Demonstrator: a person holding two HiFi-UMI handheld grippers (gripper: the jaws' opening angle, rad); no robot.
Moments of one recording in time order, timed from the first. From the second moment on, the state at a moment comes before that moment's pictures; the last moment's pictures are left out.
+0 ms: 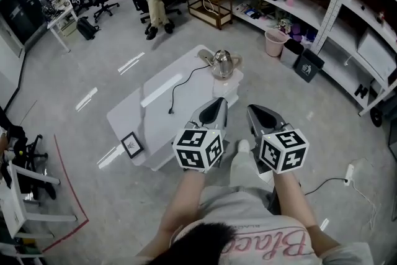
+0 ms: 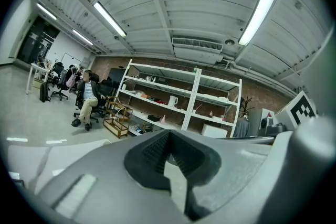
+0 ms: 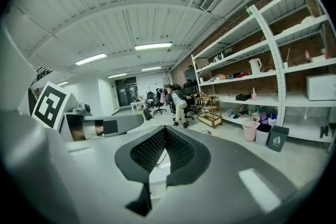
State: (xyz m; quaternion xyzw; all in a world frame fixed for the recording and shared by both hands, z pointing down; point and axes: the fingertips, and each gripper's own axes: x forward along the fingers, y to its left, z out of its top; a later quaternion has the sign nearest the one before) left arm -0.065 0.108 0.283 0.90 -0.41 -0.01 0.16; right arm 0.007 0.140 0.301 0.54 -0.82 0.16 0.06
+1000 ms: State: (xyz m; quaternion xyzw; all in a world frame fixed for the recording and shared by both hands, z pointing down) left arm -0.021 -0.087 0.307 0.86 -0.48 0.00 0.17; right arm 0.070 -0.066 0.321 0.50 -0.84 0.20 0.05
